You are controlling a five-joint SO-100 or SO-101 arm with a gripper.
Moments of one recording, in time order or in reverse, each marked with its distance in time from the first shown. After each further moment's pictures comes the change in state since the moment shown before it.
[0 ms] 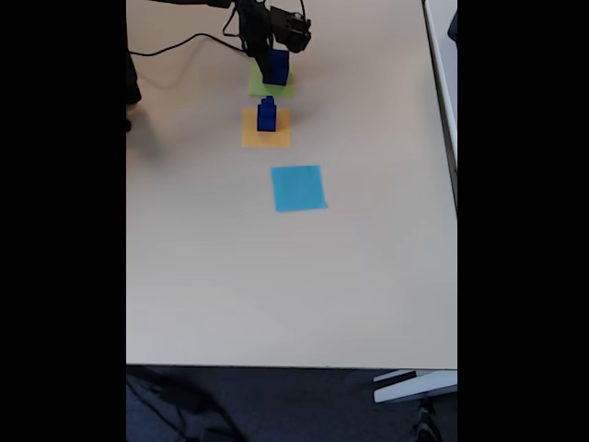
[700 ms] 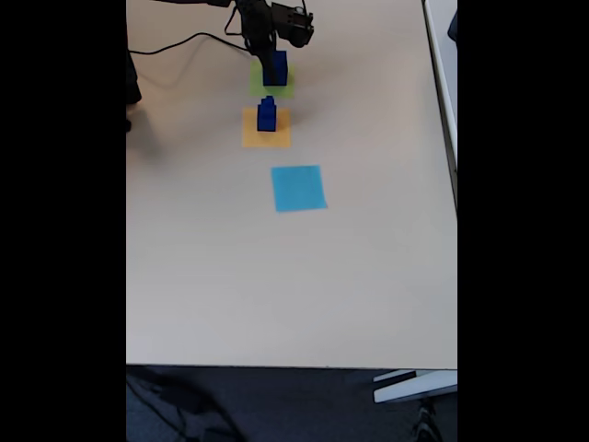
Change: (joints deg) arm -0.5 0.0 0.0 -3.5 -3.6
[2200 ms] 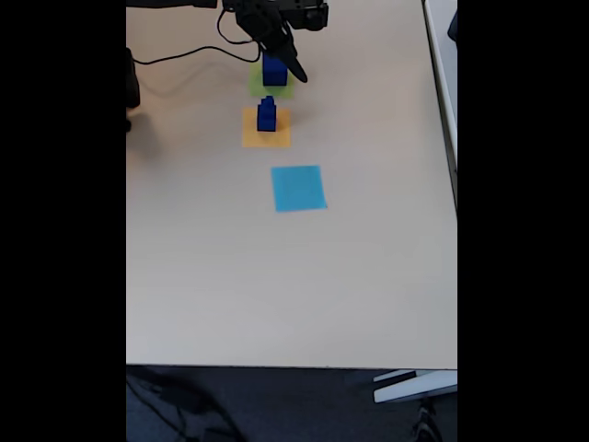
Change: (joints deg) arm 15.0 15.6 -0.3 4.3 -26.4
